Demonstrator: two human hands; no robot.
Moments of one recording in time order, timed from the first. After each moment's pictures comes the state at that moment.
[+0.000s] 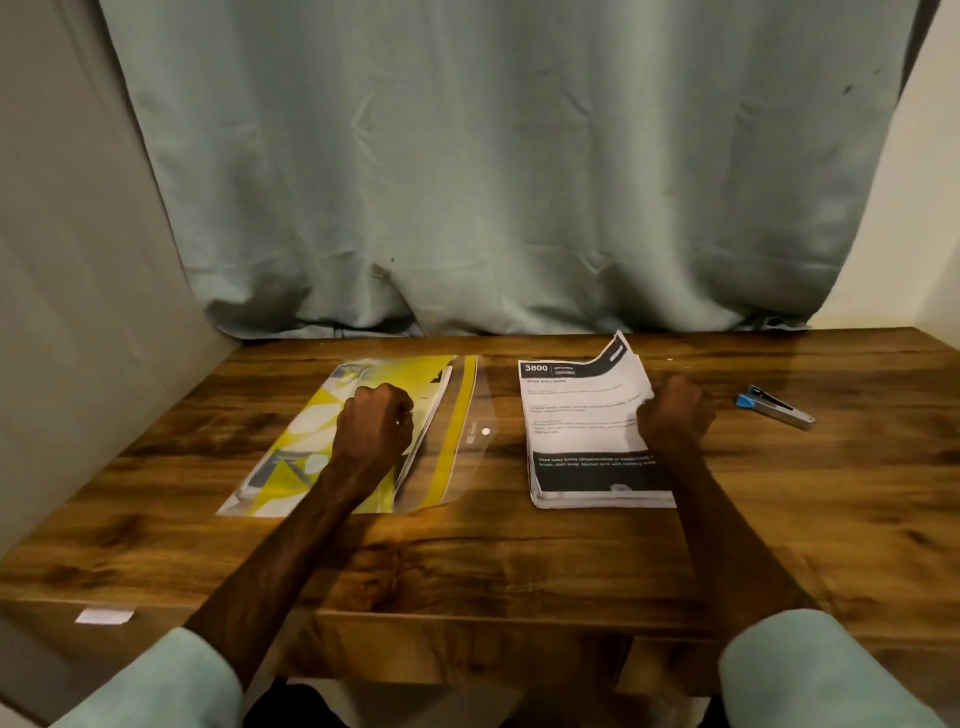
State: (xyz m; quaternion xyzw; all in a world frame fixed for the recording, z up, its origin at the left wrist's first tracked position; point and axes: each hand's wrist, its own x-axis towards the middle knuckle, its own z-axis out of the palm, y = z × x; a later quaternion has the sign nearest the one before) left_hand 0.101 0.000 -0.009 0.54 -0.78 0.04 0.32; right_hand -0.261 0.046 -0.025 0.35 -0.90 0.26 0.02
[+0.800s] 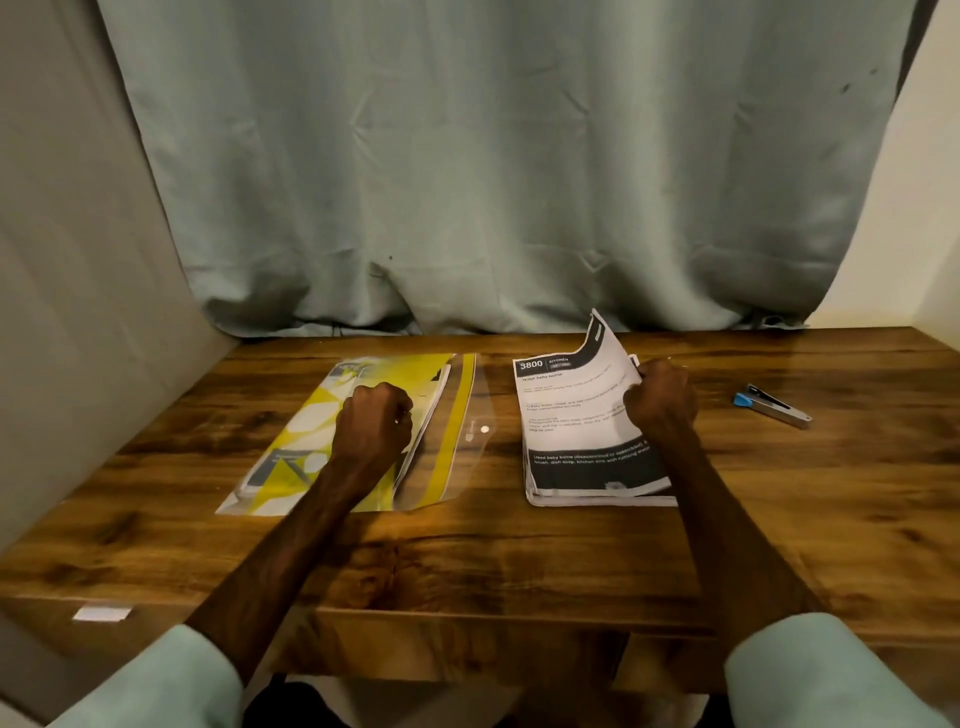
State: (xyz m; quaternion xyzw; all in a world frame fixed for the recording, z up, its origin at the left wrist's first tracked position) left_hand 0.101 0.000 -0.011 0.54 -0.78 0.03 0.32; right_hand -0.254 0.047 -0.007 0.41 -0.85 0.32 -0.03
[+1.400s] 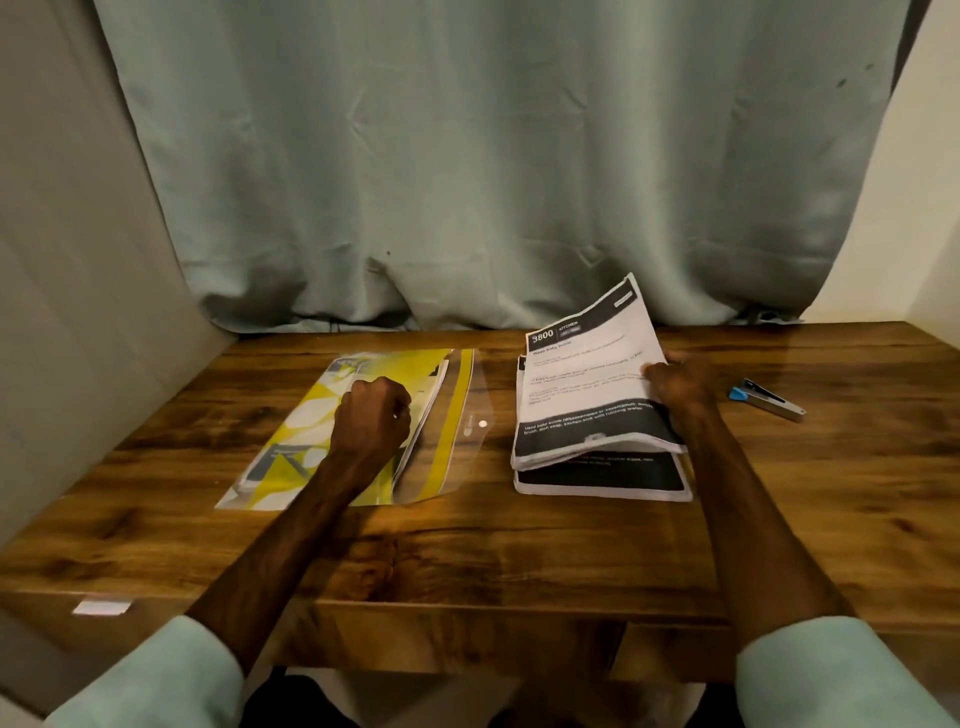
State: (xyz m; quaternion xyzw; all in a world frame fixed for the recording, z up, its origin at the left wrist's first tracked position) left_hand 0.101 0.002 -0.010 0.53 -0.78 0.03 0.32; right_hand -0.279 0.055 -0.001 0.32 -0.73 0.58 -0.18
